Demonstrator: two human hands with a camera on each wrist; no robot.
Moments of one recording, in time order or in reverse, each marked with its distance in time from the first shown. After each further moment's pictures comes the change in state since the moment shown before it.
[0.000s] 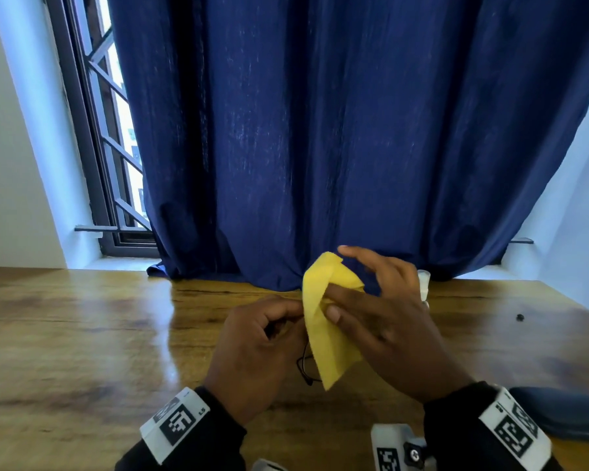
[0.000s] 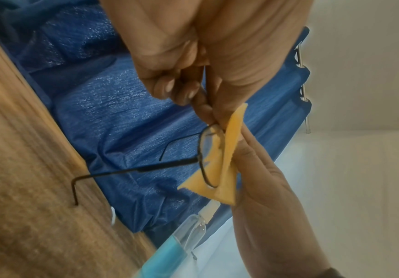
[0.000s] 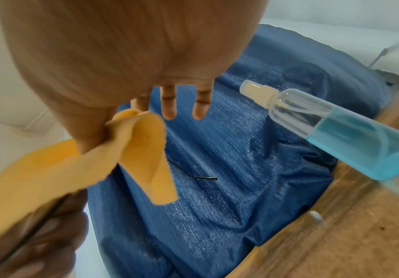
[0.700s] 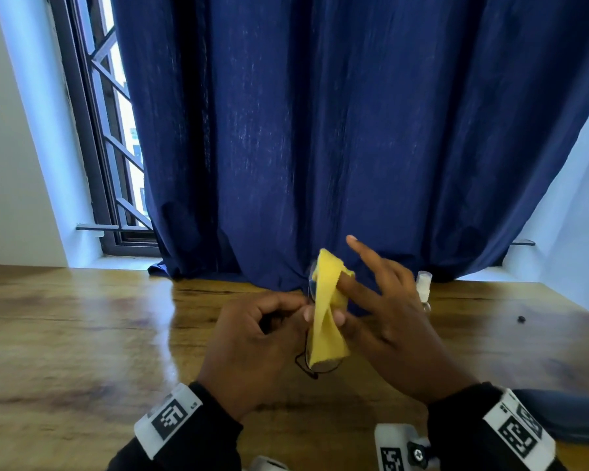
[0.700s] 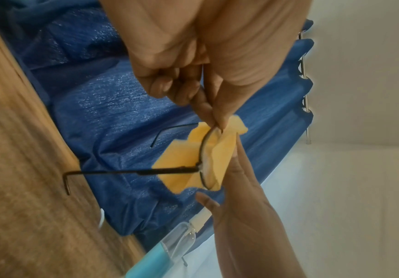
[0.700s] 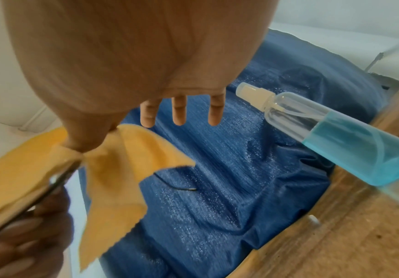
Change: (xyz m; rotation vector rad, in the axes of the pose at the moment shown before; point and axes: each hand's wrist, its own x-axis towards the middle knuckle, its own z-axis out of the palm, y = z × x) left_hand 0.003 0.004 -0.007 -0.027 0.024 0.060; right_hand 0.001 0.005 0.002 0.011 -0.077 0.006
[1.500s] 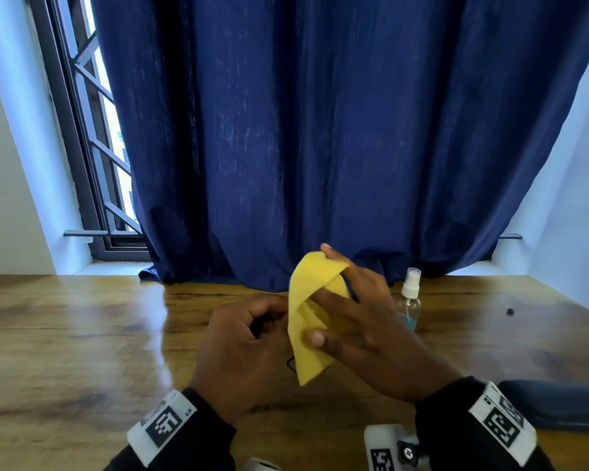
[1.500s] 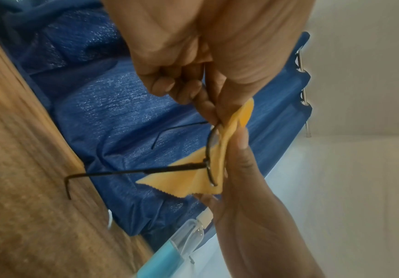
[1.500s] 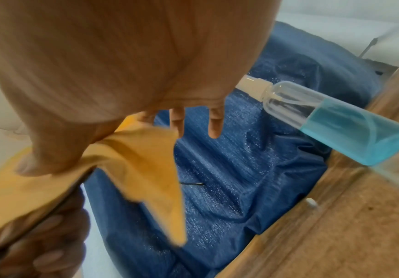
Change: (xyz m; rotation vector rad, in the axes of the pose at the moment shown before) left_hand -0.001 -0.004 0.002 0.032 0.006 -0.005; right_hand -0.001 -0.004 0.002 0.096 -0.117 -0.017
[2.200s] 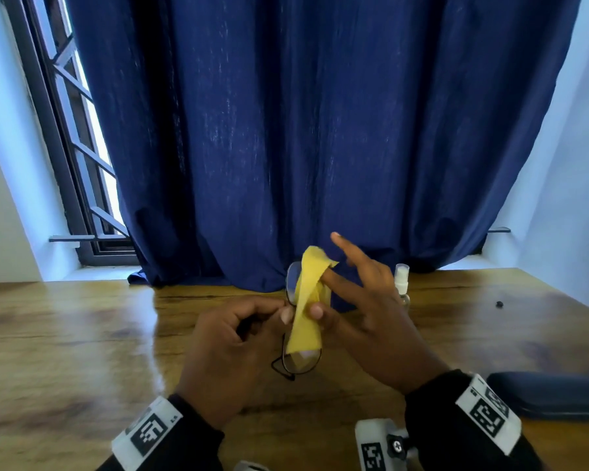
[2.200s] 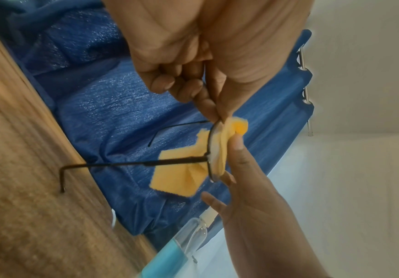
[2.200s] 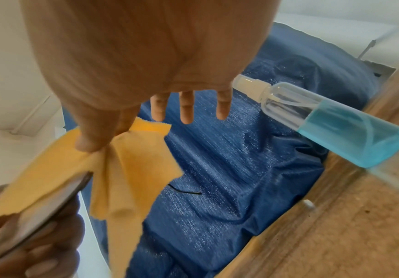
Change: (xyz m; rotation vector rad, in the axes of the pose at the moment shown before) left_hand -0.002 0.008 0.005 -0.010 0.063 0.004; right_hand 0.000 0.003 -0.001 0.035 0.160 0.134
